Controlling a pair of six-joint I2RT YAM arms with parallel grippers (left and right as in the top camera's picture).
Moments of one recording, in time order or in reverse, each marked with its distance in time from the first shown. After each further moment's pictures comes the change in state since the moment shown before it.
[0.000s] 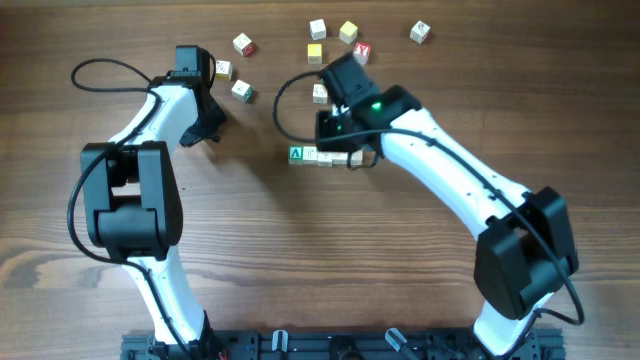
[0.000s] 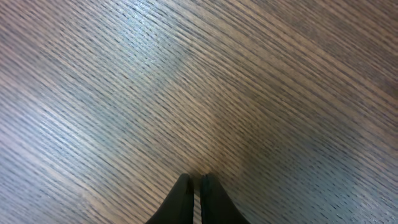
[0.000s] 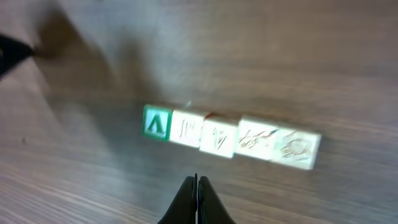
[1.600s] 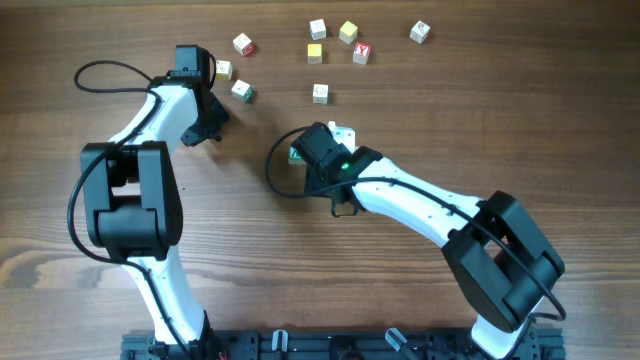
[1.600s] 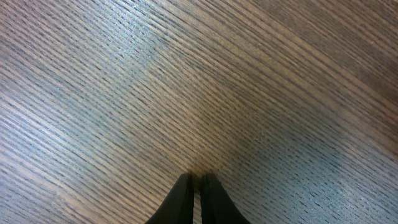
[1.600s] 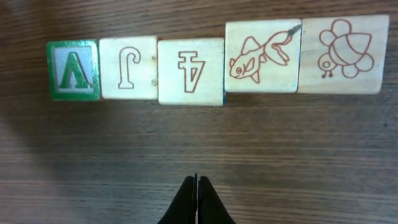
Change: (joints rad) left arm 0.000 0.000 0.000 0.008 0.055 -0.003; right arm 0.154 0.001 -0.293 0.260 0.205 0.261
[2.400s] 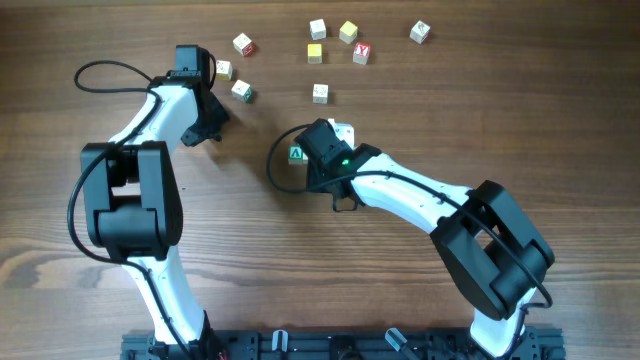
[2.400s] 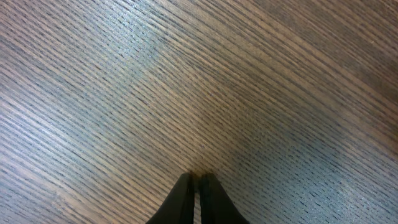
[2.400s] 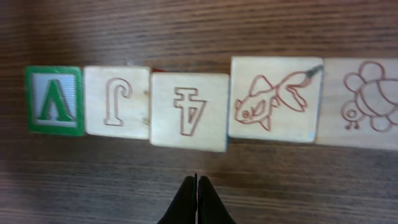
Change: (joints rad) left arm 0.000 0.000 0.000 0.000 0.000 0.000; right arm -0.026 0.057 0.000 0.076 -0.008 -0.060
